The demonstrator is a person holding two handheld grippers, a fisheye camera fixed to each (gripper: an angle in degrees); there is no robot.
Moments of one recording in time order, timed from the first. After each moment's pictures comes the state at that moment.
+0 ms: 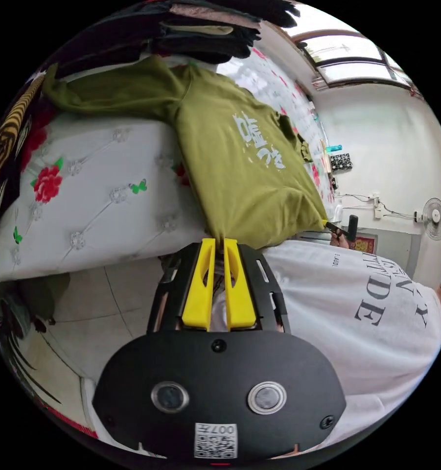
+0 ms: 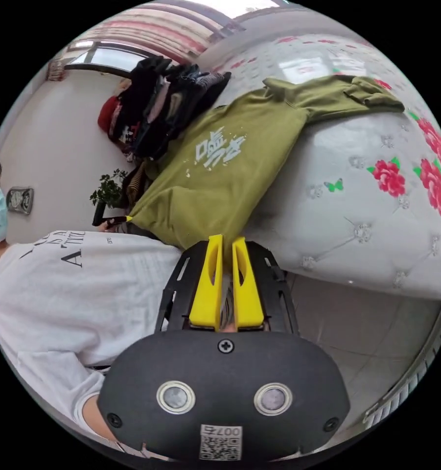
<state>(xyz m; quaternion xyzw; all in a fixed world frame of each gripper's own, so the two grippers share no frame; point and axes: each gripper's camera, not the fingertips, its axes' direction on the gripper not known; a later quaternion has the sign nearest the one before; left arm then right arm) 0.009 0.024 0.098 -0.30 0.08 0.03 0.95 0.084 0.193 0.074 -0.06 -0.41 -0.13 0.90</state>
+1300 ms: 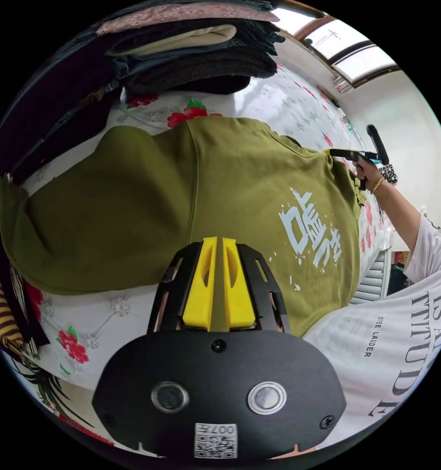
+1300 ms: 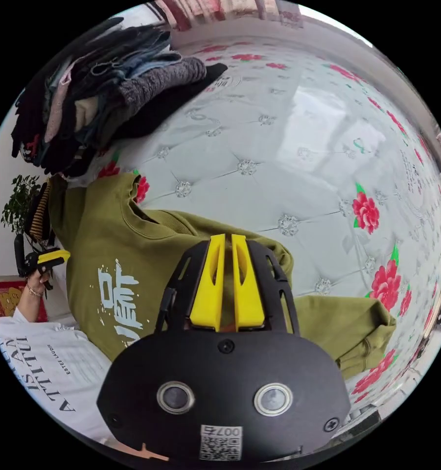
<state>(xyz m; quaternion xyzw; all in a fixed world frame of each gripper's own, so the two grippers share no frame) 0.108 -0.120 0.307 -0.22 0.03 0.24 0.95 -0.242 -0.257 0.201 -0.05 -0.19 -0.27 0.94</state>
